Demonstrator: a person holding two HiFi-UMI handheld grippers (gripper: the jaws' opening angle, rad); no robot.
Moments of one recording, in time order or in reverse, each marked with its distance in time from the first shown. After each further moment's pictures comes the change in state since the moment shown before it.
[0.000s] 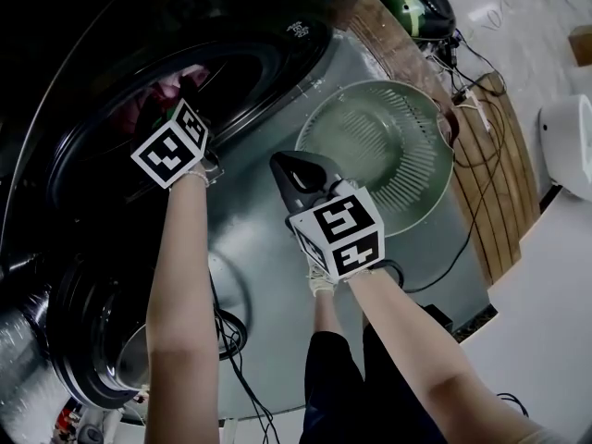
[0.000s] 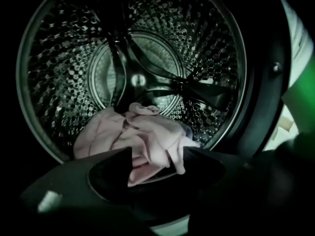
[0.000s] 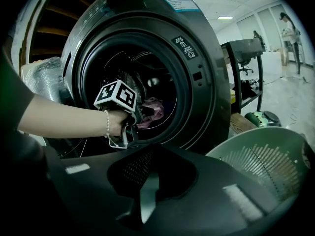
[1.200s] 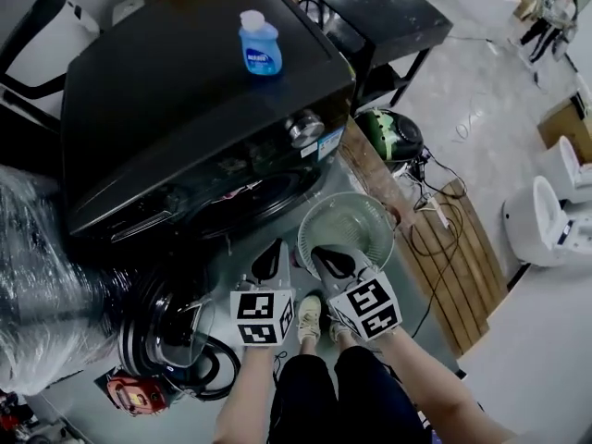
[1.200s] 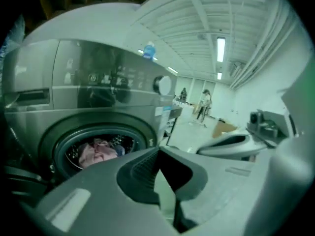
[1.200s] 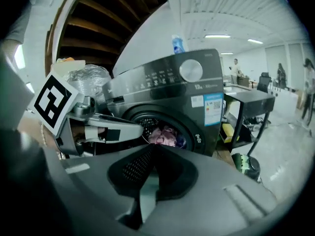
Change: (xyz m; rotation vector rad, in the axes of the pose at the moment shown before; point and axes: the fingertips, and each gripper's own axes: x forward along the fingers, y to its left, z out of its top) left arm -0.322 -0.148 0.085 0.091 -0.006 -0.477; right arm -0.196 0.085 0.134 -0.289 0.039 0.023
